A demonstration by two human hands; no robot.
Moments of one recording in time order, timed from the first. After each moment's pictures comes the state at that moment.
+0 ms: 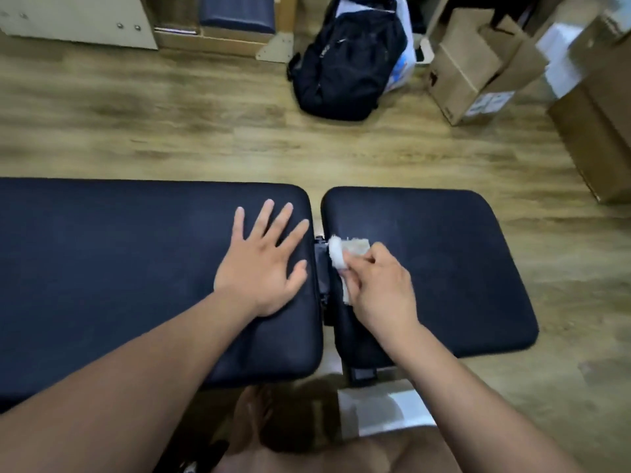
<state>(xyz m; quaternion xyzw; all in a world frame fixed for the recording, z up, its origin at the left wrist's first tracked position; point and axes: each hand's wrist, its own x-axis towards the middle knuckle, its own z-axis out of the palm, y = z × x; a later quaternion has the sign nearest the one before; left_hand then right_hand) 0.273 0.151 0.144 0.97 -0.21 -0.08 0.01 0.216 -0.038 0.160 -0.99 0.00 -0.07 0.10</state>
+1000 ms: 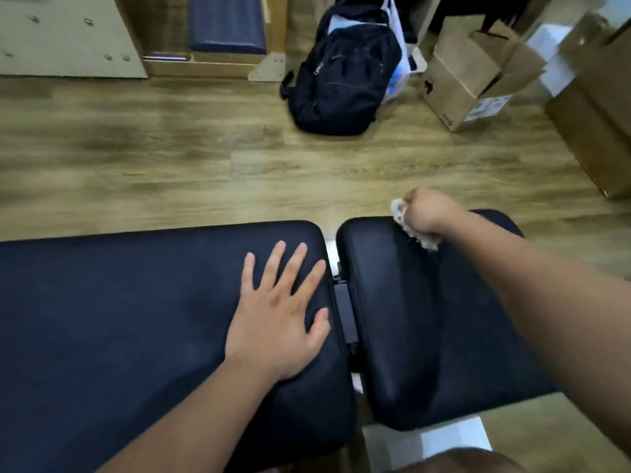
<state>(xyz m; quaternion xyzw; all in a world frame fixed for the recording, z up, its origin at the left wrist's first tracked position) 0.279 0.154 0.138 0.97 -0.24 -0.06 0.06 0.408 -0.125 0.172 -0.96 0.17 0.24 0.04</state>
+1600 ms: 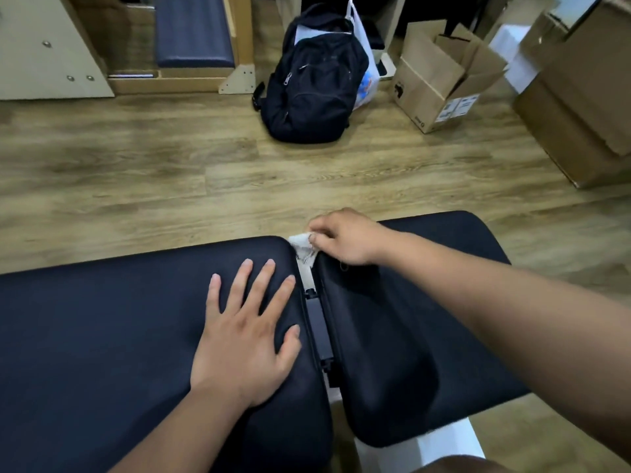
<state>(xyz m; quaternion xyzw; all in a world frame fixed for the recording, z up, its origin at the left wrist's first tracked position) 0.275 0.154 0.131 0.97 -0.24 -0.04 0.03 0.385 -0.063 0.162 -0.96 -0.16 0.16 0.17</state>
